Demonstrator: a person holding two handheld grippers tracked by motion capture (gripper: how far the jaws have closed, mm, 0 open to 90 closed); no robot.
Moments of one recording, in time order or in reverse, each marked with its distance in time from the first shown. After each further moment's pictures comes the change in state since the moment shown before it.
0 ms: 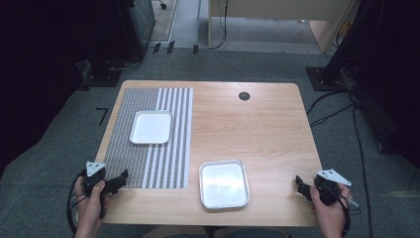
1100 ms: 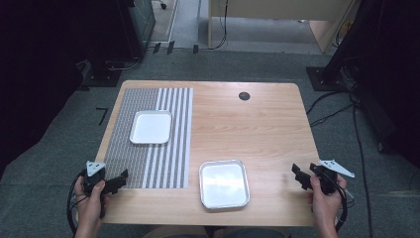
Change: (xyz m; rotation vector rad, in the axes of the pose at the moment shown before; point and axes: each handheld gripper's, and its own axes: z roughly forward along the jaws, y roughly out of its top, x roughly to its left) left arm -0.001 0.001 0.000 0.007 0.010 0.008; right arm 0.006 0.029 0.001 -0.077 0.093 0.158
